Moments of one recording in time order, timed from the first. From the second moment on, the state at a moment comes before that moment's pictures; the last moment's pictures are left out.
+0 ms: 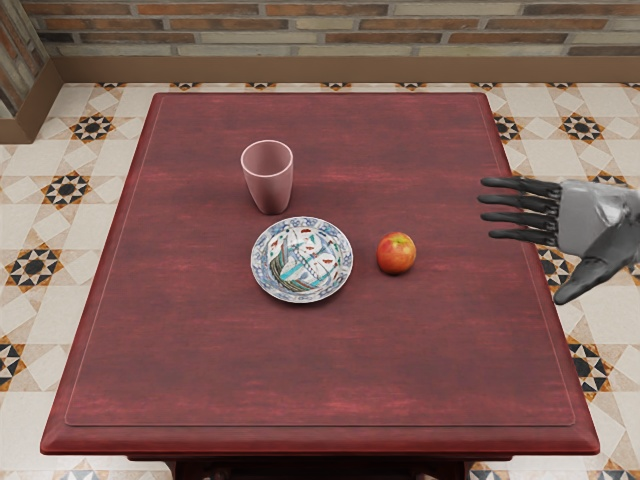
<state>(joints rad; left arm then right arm) -0.02 0.00 0.32 -0.18 -0.01 0.07 0.05 0.72 -1.24 0.48 1.61 0.00 0.61 -0.10</state>
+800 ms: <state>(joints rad) -0.02 0.00 0.32 -0.18 -0.01 0.07 0.05 0.95 -0.67 0.48 1.53 -0.85 0.07 -0.61</state>
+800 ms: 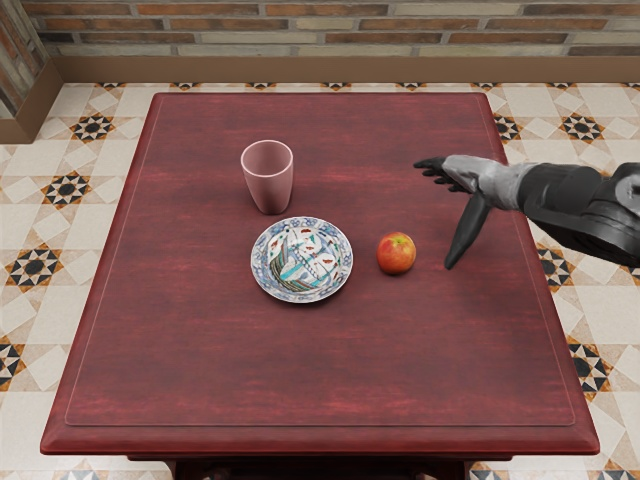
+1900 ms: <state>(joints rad) -0.02 0.00 0.32 -0.18 -0.01 0.07 0.05 0.75 -0.46 0.42 1.58 -1.20 -0.22 -0.61</state>
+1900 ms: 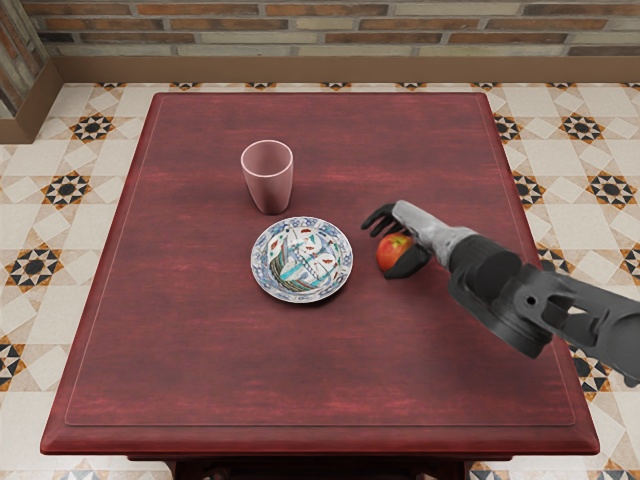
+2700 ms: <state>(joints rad) -0.02 0.00 0.32 -0.18 -0.01 0.07 0.05 0.76 -0.45 0.42 1.59 -1.20 -0.22 -0.61</state>
